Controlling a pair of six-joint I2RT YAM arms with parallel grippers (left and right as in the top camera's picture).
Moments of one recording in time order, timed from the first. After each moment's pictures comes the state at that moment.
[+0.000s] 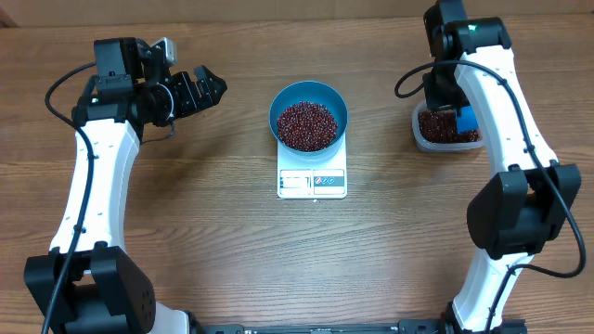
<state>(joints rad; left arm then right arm) 0.10 1.68 1.43 -0.68 0.52 -0.31 0.11 2.07 2.00 -1.37 0.39 0.04</state>
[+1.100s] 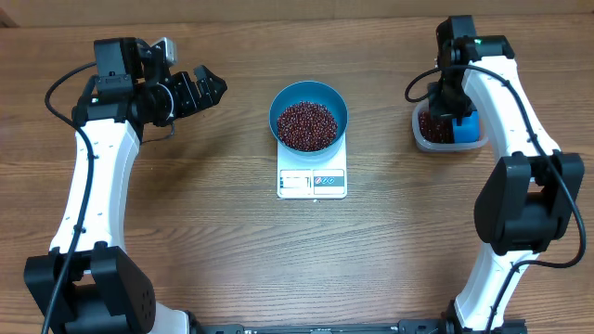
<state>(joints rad) 0.10 1.68 1.43 -0.68 0.52 -0.31 0.03 2.09 1.83 -1.18 0.27 0.04</state>
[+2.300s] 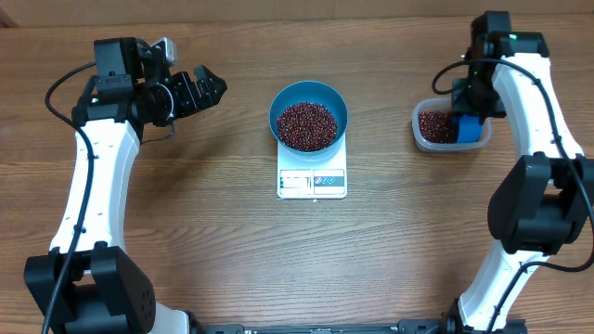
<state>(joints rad) 0.10 1.68 1.43 -0.68 0.52 -0.31 -0.09 2.09 1.88 -1.23 0.21 0.04</state>
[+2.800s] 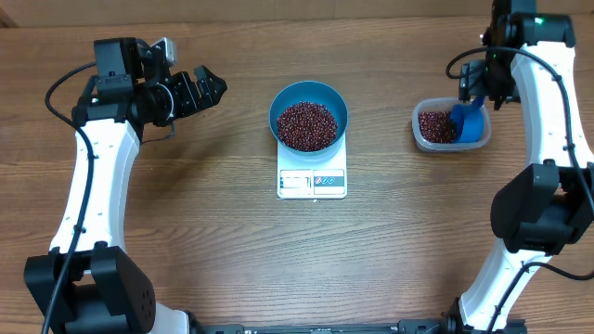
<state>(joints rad) 0.10 1.68 1.43 -0.68 0.52 -0.31 -0.11 2.09 2.09 -1.34 0.18 0.04</state>
